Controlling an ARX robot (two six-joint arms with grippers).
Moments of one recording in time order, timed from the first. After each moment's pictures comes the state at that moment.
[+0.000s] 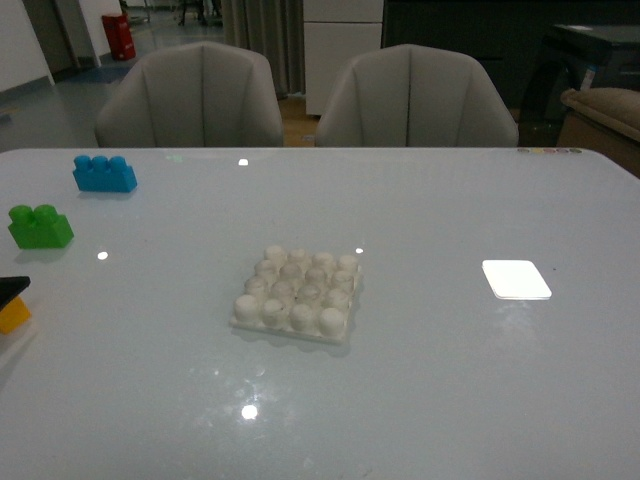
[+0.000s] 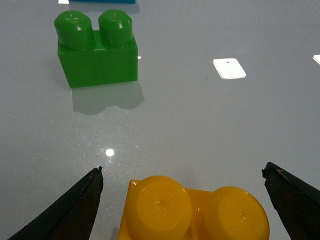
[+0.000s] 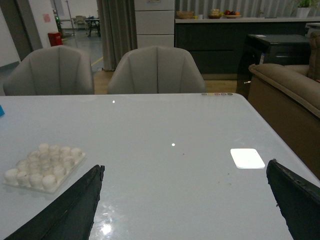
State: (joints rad) left arm 0.45 2.34 1.06 0.78 0.65 0.21; right arm 0.00 0.00 0.01 0.00 0.00 0.01
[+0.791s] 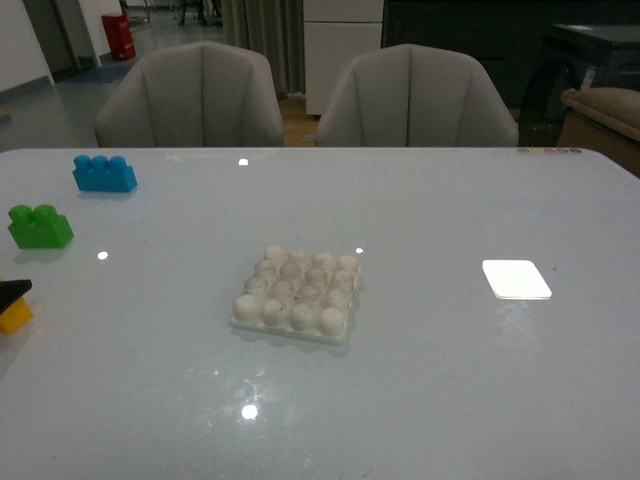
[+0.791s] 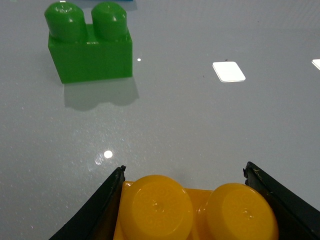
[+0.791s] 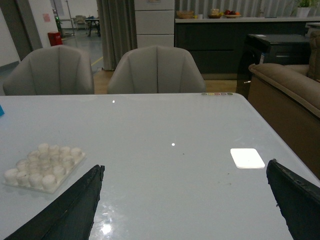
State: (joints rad) left arm 0.43 2.37 1.04 0.84 0.65 0.18; right arm 0.00 0.00 0.01 0.00 0.00 0.01
